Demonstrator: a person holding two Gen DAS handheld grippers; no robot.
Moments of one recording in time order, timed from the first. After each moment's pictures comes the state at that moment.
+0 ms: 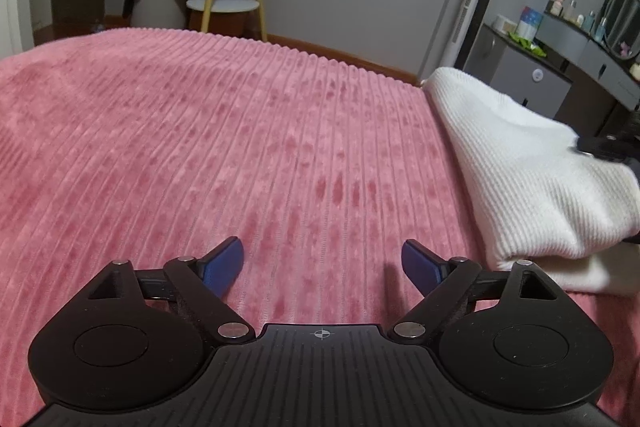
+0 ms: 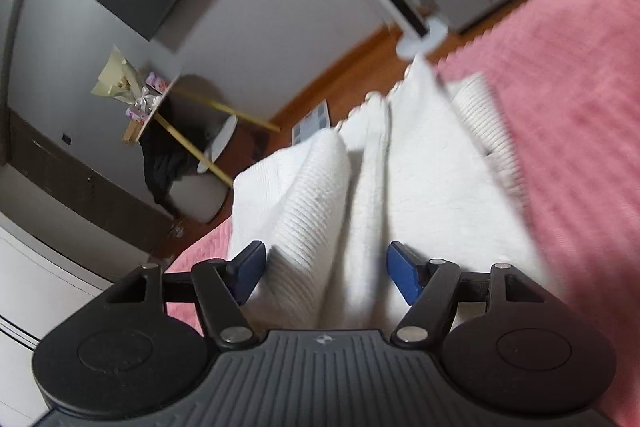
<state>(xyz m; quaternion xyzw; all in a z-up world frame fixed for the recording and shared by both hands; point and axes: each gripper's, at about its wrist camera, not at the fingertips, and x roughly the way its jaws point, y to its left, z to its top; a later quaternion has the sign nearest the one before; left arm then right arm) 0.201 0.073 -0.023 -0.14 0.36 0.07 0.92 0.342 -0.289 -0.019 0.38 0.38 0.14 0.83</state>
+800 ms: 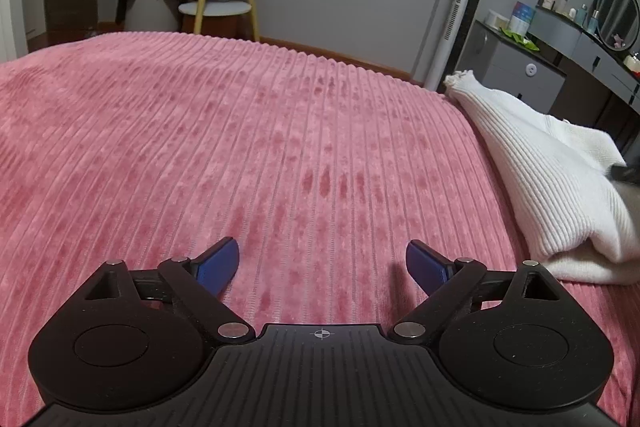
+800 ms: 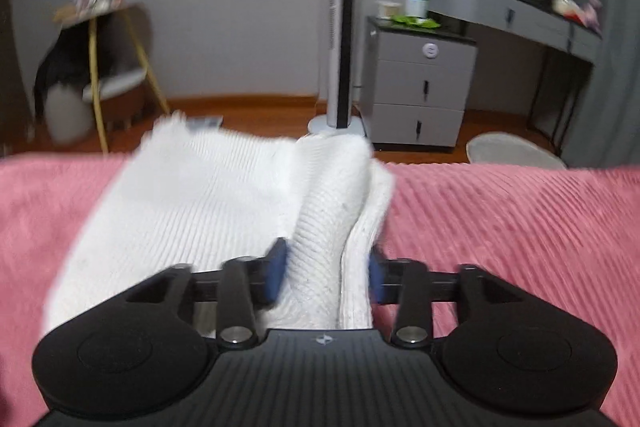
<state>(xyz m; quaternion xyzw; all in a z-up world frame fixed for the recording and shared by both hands) 0.199 0.062 -0.027 -0.12 0.36 0.06 0.92 0.297 -0.265 0.016 0.05 0.31 -0.01 0.95</state>
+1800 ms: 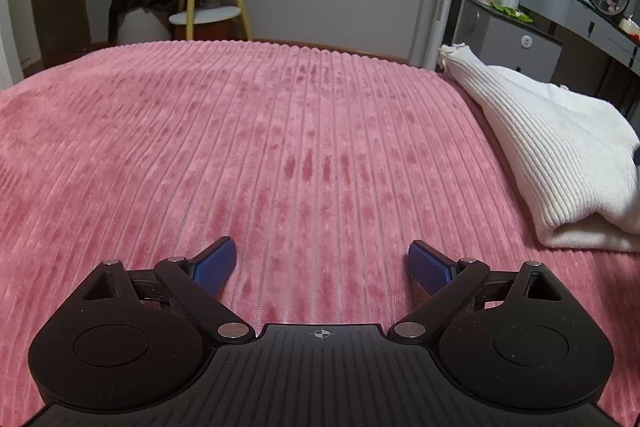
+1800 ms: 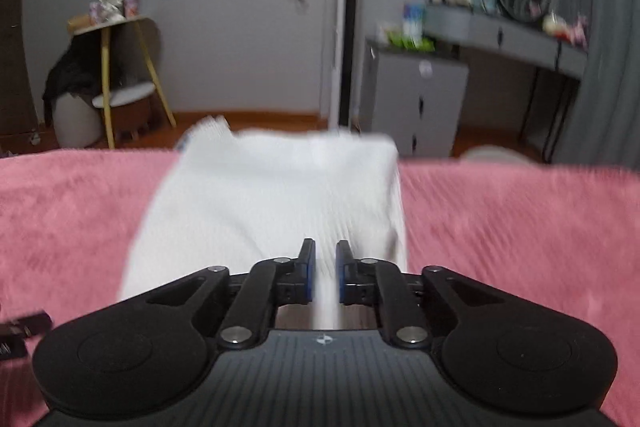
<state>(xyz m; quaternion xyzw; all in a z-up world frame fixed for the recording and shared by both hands) 0.199 0.041 -0.033 -0.06 0.37 0.06 0.93 0.230 -0.228 0.020 -0.02 0.28 0.00 0.96</state>
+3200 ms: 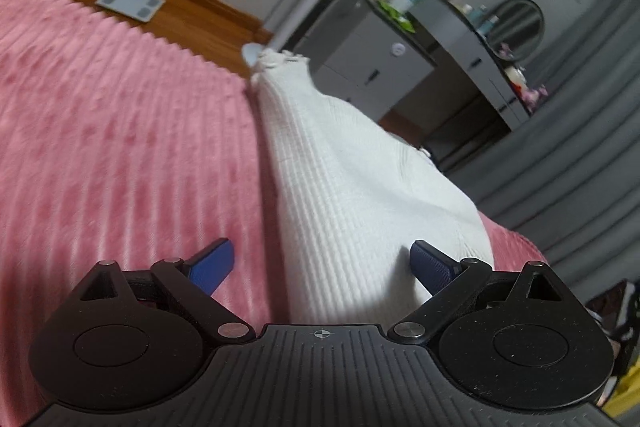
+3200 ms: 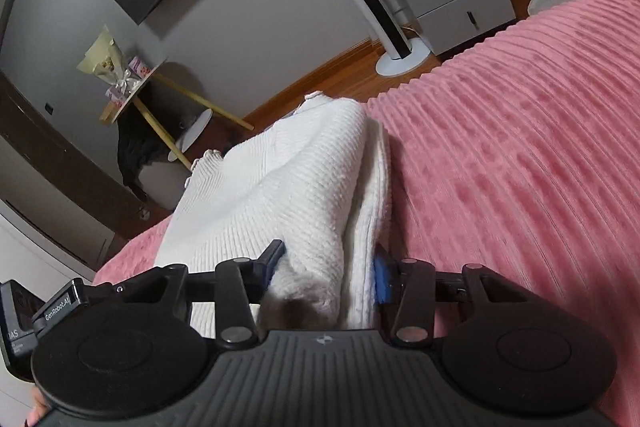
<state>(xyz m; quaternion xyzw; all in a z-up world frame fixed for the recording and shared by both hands) 0.357 -0.004 -0.038 -0.27 0.40 -0.18 0.86 0.329 -0.369 -0.040 0.29 0.39 0.11 0.87</state>
